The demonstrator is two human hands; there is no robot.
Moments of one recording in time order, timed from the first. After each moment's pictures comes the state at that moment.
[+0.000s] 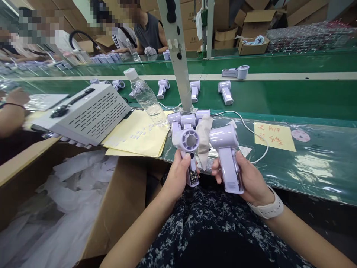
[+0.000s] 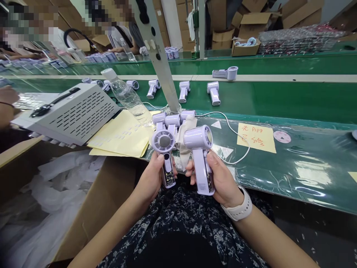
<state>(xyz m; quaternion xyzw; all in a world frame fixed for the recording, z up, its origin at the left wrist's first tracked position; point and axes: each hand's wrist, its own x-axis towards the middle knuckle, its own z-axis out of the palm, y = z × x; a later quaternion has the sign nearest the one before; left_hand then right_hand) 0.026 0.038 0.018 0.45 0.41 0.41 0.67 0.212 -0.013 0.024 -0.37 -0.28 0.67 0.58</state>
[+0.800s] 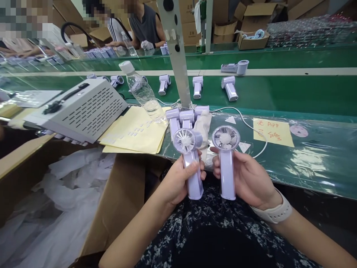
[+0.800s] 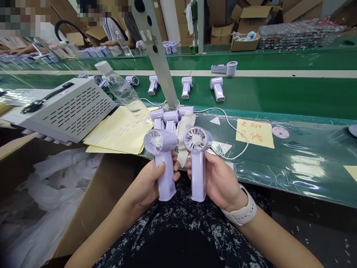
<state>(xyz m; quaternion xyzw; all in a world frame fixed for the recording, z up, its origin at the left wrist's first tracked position) 0.028 0.027 0.043 0.32 0.32 0.35 0.82 0.208 -0.020 0.042 -0.38 -0.16 0.72 0.56</state>
